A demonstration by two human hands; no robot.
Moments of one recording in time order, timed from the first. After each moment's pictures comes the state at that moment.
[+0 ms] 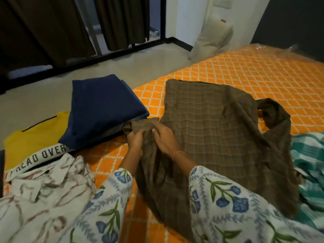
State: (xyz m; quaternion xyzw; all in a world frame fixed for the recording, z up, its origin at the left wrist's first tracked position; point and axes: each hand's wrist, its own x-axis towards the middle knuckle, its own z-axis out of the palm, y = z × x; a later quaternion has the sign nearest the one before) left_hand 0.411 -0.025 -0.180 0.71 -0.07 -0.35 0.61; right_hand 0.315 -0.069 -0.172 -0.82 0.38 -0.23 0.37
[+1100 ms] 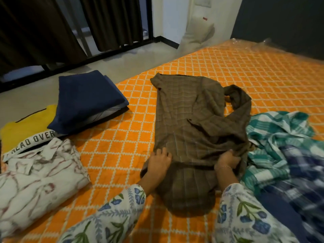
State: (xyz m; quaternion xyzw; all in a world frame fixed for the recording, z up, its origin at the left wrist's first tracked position) left_hand 0.213 0.060 -0.189 0.73 -0.68 -0.02 -0.13; right_hand 0.031 -0.042 -0.221 -0.24 0.75 -0.46 0.42
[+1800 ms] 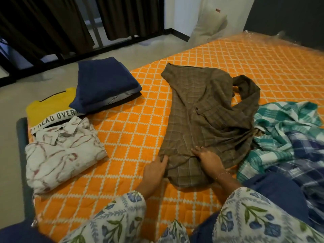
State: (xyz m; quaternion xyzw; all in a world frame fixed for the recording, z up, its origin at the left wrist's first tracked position) left_hand 0.221 0.168 -0.216 0.76 -0.63 -0.13 -0.08; right_hand 0.045 0.044 -0.217 -0.90 0.42 0.06 0.10
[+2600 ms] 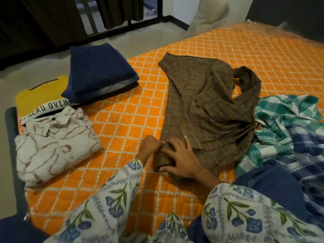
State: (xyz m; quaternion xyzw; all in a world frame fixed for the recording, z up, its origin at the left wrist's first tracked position) left_hand 0.259 0.110 -0.219 0.83 -0.34 -0.38 0.22; right_hand 0.094 0.084 -0.230 -0.97 0.24 -0.06 0.09
